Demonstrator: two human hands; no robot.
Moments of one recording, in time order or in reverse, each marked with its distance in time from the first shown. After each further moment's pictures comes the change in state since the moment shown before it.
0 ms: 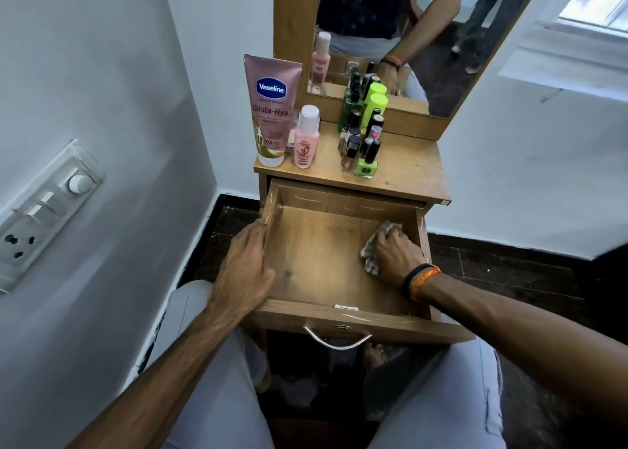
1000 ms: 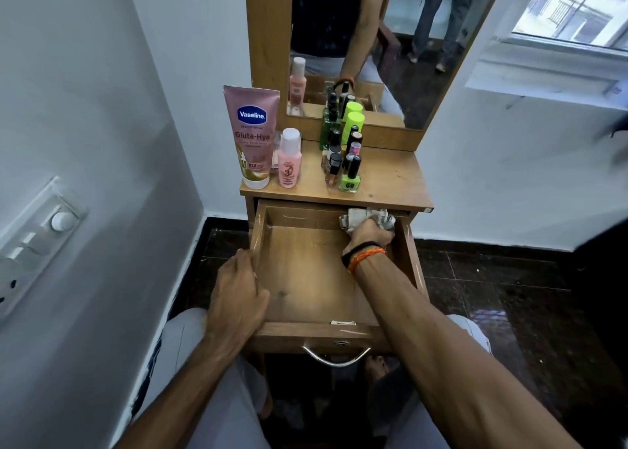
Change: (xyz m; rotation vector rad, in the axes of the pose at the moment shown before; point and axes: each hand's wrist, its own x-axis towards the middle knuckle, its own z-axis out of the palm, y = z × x) left_hand 0.000 0.003 0.004 0.029 0.087 -0.024; right_hand 0.061 -0.054 -0.049 2.127 0.607 1.236
